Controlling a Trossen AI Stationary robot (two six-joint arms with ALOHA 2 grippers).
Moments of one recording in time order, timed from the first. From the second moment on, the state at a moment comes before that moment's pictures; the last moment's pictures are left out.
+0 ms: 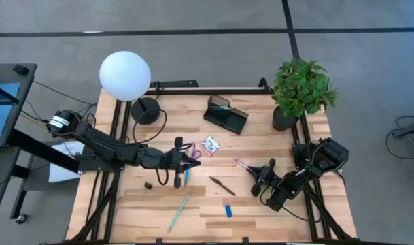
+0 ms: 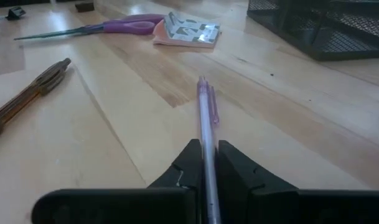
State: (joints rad) left arm -0.32 1.36 0.63 0.56 -0.33 -0.05; right arm 0.85 1.97 0.41 0.27 1.16 1.24
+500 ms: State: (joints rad) left arm -0.32 1.36 0.63 0.55 -0.39 -0.09; right arm 0.72 1.70 0.50 0.28 1.06 0.90
